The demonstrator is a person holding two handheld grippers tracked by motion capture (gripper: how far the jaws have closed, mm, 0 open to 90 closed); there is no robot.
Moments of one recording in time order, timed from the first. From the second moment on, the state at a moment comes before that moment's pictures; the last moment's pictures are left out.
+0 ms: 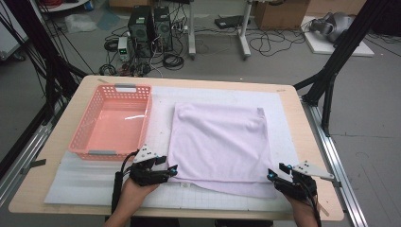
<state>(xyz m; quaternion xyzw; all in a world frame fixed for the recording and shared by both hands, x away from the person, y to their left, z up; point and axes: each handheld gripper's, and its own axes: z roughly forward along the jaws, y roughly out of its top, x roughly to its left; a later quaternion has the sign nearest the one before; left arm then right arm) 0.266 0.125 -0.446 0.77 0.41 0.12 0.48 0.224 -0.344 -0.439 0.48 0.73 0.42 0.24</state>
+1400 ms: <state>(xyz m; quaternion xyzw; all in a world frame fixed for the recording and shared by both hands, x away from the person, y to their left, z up) 0.247 0.139 -0.442 0.77 0.39 0.07 0.49 0.223 -0.334 -0.449 0.46 0.78 0.38 0.19</state>
